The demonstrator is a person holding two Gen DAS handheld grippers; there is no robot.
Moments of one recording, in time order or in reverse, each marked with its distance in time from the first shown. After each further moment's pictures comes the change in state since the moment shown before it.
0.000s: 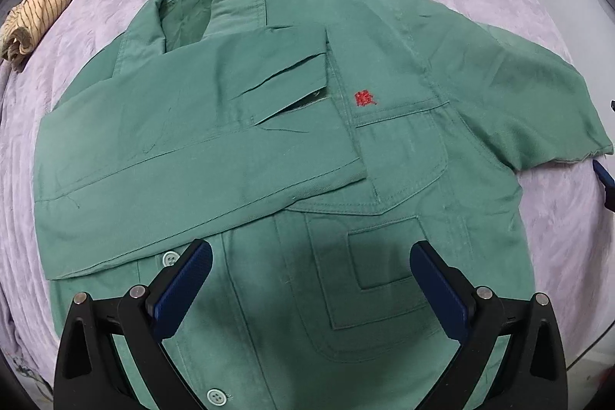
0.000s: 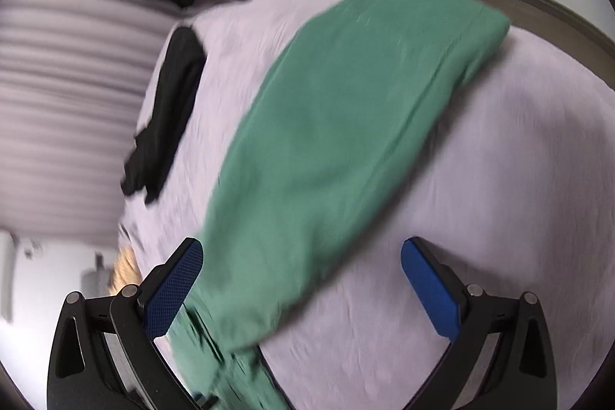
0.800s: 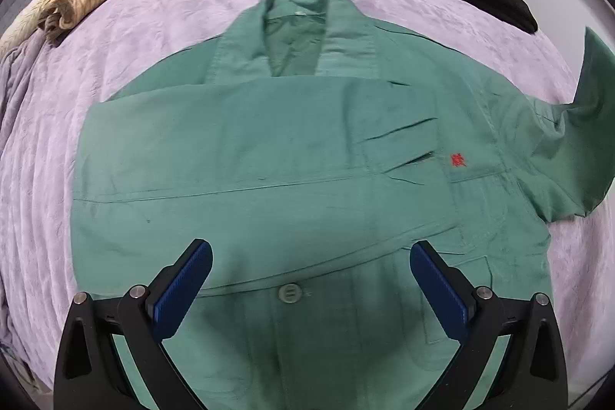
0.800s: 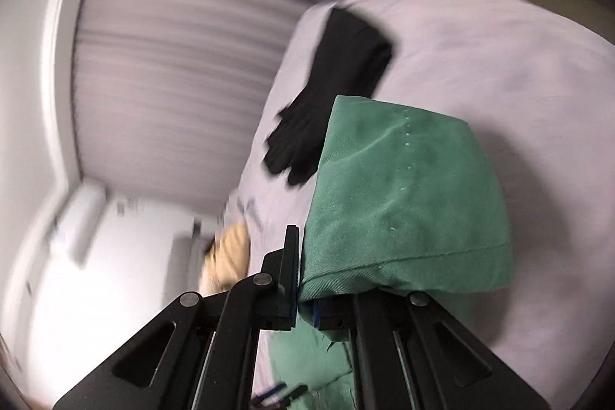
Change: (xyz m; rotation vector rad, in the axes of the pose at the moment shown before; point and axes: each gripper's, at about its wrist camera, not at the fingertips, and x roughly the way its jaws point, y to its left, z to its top) left arm -0.017 0.107 0.013 -0.133 -0.118 0.028; right arm 0.029 0.170 -0.029 -0.264 0.097 0.428
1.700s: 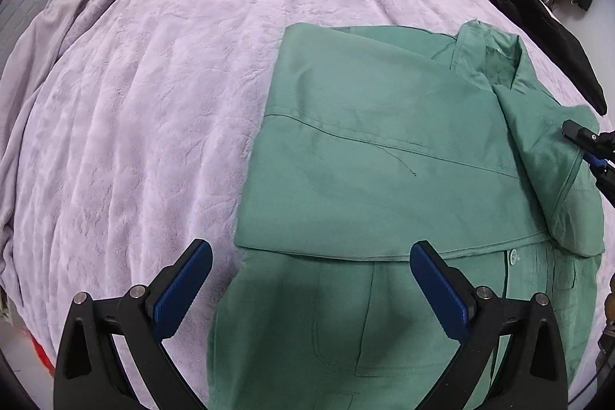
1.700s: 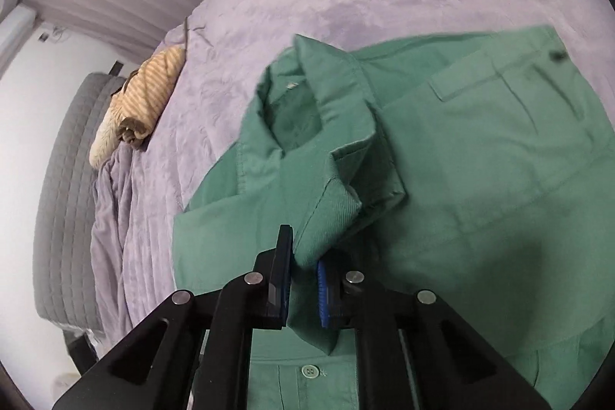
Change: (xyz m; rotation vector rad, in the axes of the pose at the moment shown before) left arm -0.009 0.195 -0.066 -0.276 -0.029 0.083; right arm 0.246 0.098 -0.213 -0.349 0.384 -0.350
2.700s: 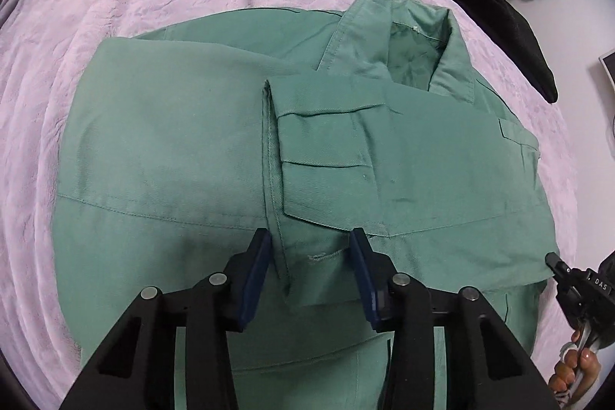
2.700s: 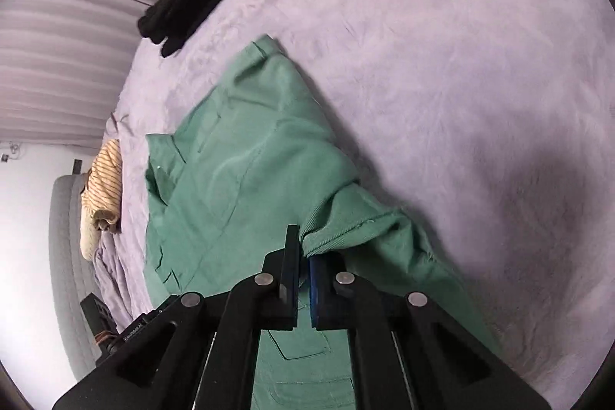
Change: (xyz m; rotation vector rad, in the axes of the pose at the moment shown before) left arm 0.054 -0.106 0.054 0.097 0.117 -0.269; right arm -0.107 -0.172 -0.053 0.404 -0.086 -0.086
